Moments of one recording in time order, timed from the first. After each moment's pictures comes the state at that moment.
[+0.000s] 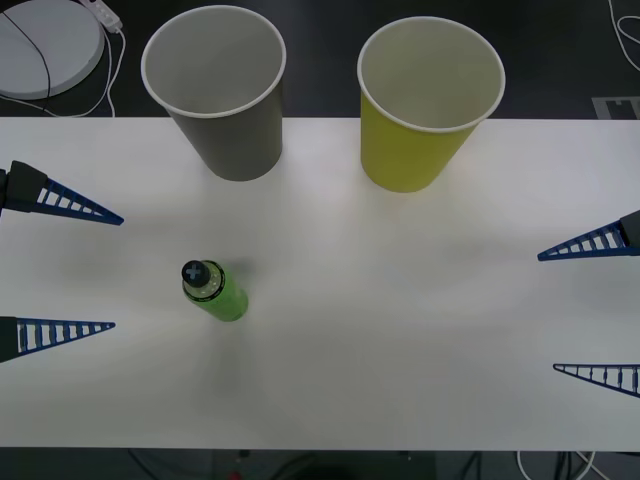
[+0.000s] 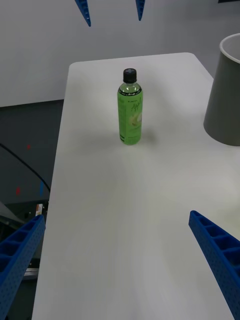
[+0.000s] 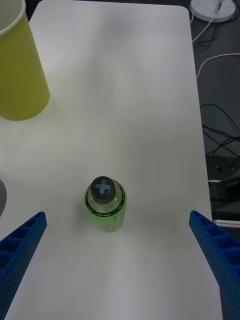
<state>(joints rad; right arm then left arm) 0.31 -1.09 -0.37 -2.02 0.98 -1.32 -0.01 0.19 1.25 0.37 -2.15 -1.14 -1.23 0.31</state>
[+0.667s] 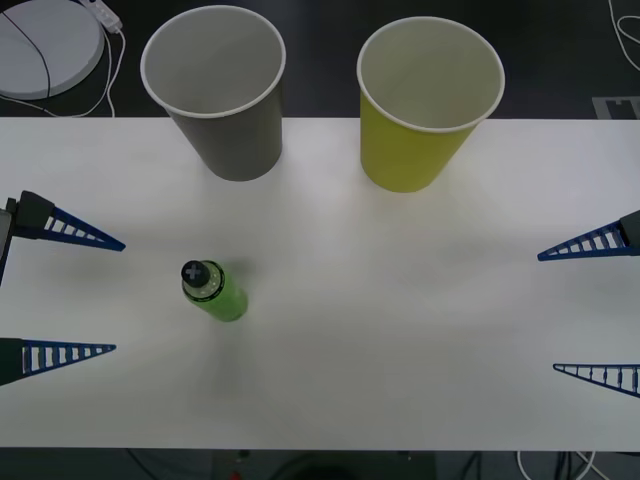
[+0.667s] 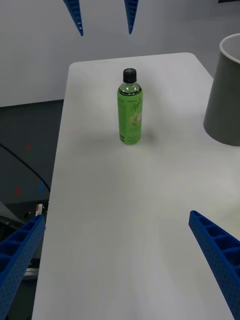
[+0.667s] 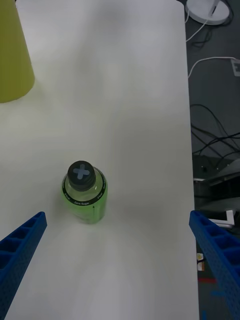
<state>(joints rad) 0.31 -1.09 -0.37 -2.02 0.98 -1.32 -0.01 0.24 1.27 0.33 -2.14 -1.14 -1.21 0.31</state>
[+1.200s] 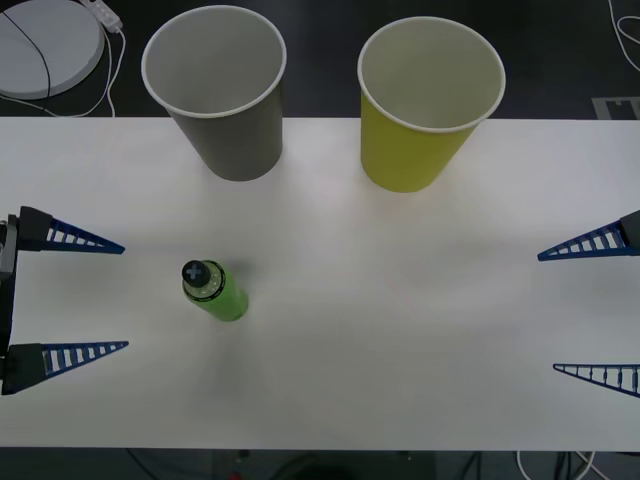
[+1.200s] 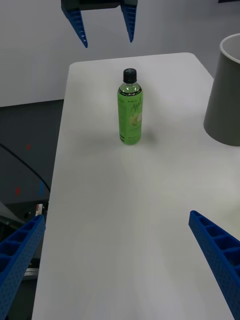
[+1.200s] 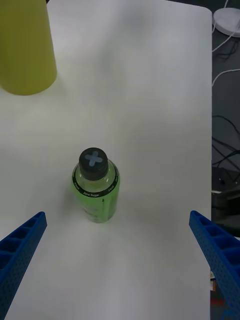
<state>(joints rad) 0.31 -1.09 -0.37 -2.02 0.98 -1.32 -0.01 0.38 1.31 0.28 -2.13 -1.08 -0.99 0.19</state>
